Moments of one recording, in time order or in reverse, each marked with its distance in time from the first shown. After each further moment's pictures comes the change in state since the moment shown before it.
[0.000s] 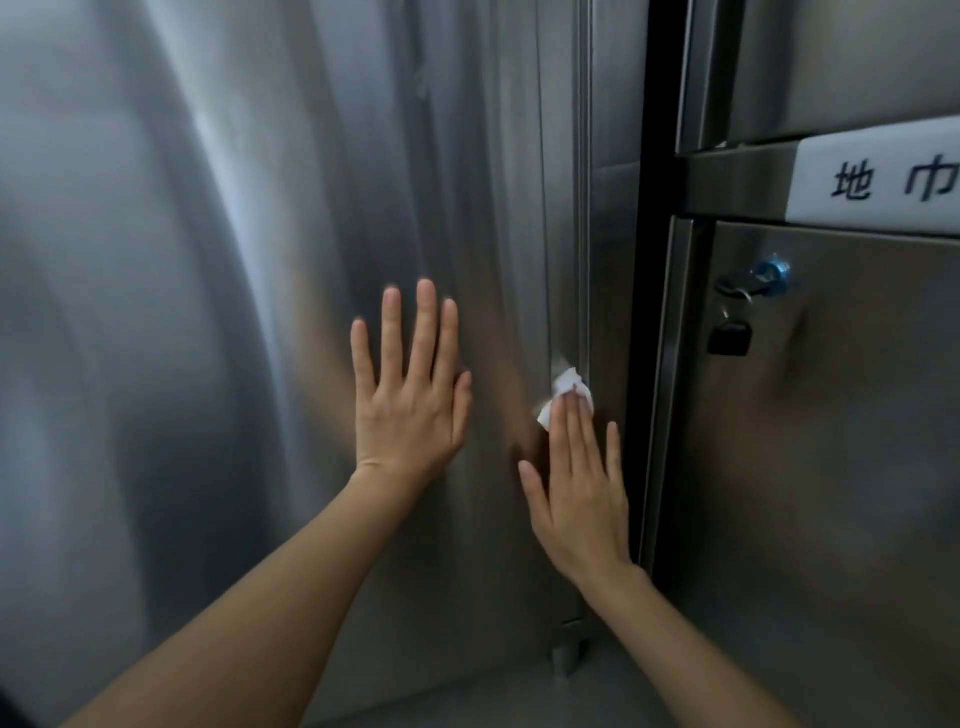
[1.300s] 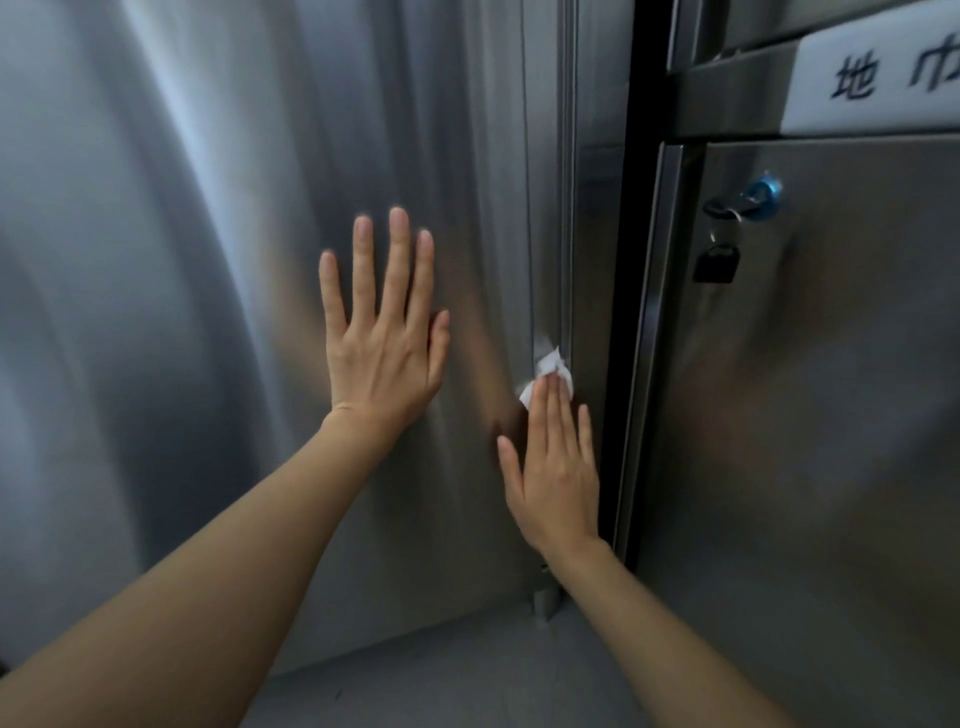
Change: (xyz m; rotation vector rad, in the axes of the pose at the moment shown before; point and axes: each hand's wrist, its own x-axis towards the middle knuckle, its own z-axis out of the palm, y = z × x) left_hand 0.002 0.001 -0.006 -0.024 -0.005 -0.013; right_hand -0.034 -0.002 0.024 0.003 -0.005 0.066
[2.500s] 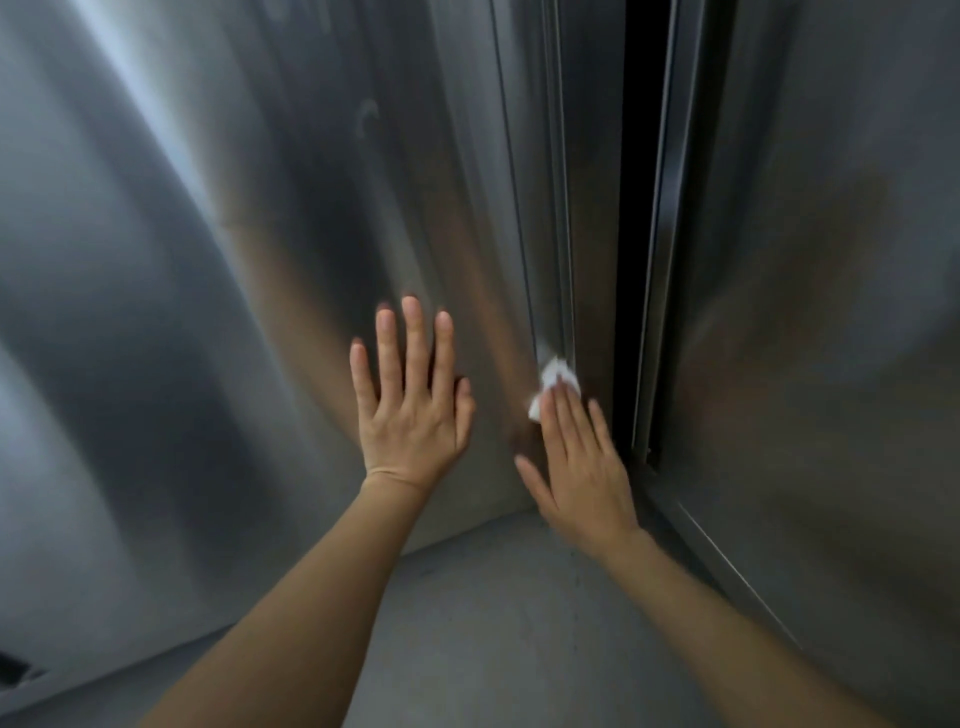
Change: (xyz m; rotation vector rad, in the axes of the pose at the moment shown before) left_hand -0.180 0.065 0.066 -0.030 0.003 0.047; right_hand -0.125 0.060 0.071 -0.062 -0.115 -0.166
